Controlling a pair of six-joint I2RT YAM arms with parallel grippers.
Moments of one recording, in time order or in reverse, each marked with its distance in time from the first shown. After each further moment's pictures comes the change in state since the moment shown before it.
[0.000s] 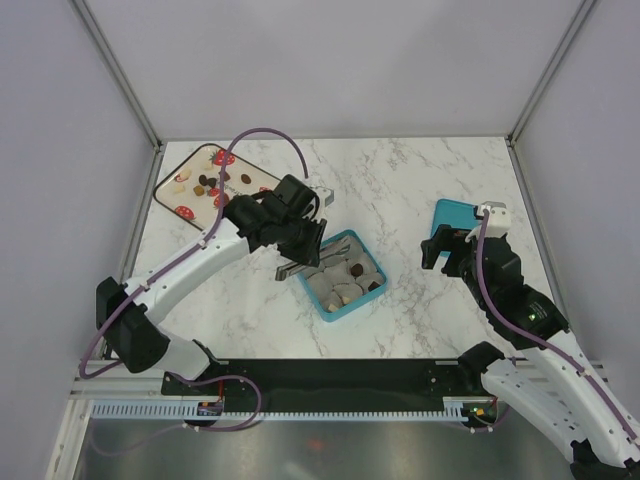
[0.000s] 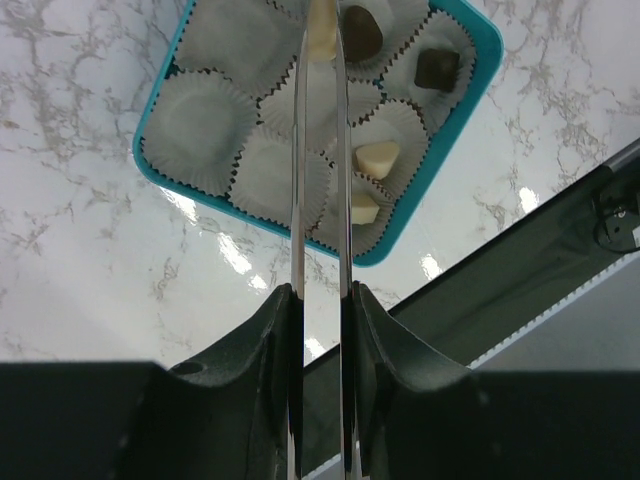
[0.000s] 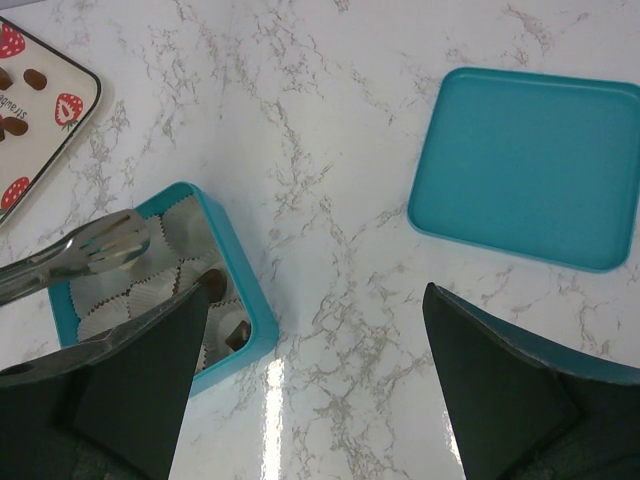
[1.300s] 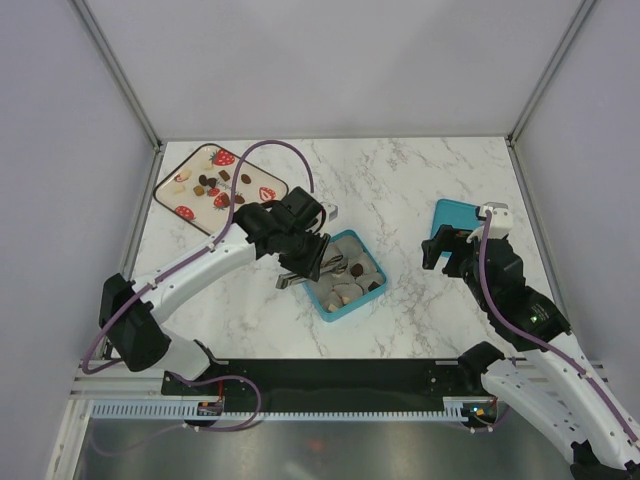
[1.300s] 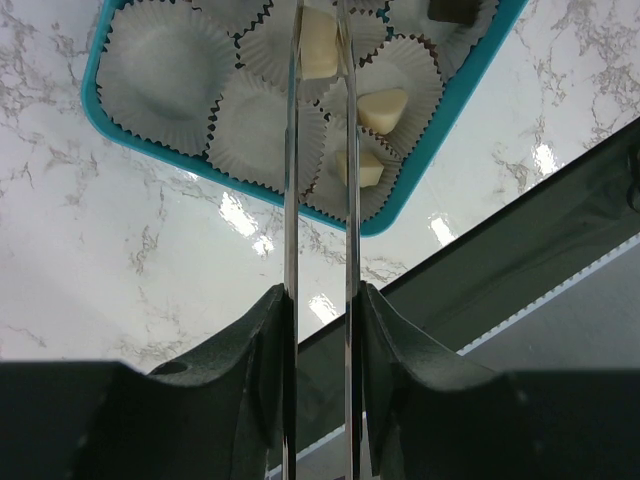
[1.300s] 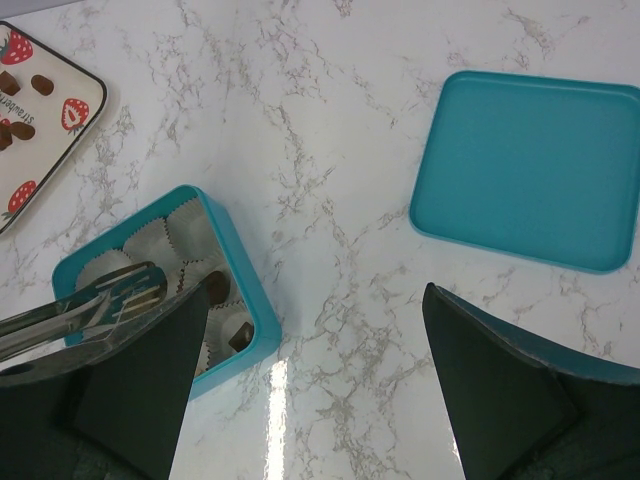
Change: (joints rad) left arm -0.058 0.005 -0.067 -0.025 -0.002 -0.014; right arm 0.000 -0.012 0.000 0.000 -0.002 0.006
